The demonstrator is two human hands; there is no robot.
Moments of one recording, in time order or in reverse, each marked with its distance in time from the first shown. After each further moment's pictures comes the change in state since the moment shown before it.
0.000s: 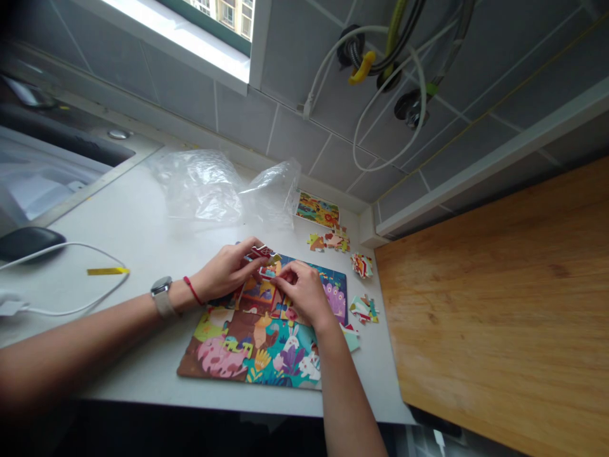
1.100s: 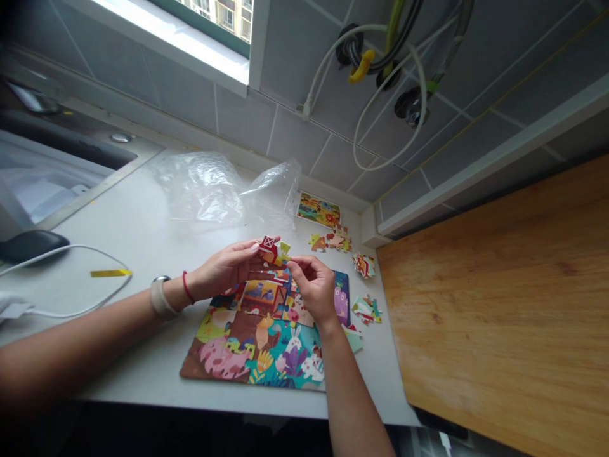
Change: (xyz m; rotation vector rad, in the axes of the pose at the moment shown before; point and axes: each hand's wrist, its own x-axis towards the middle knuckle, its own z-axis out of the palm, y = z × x) left_hand 0.004 -0.002 0.003 -1.109 -0.205 -0.472; right_hand -0.004 -0.008 0.001 0.405 0.379 0.026
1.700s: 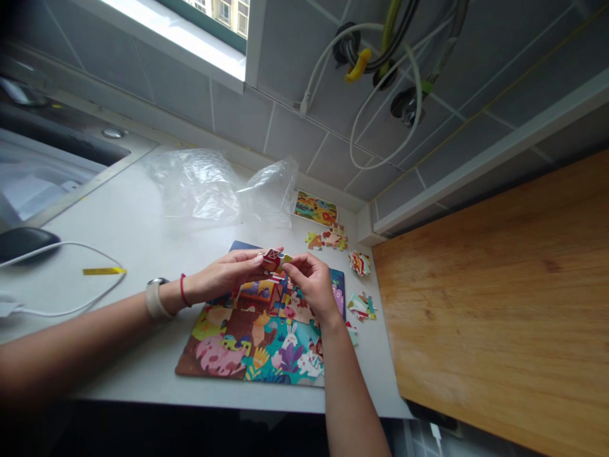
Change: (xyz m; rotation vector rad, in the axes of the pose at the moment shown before) left_hand -0.004 -0.012 -0.002 0.170 -0.169 0.004; right_hand 0.007 -0.005 -0.007 0.149 -0.176 0.184
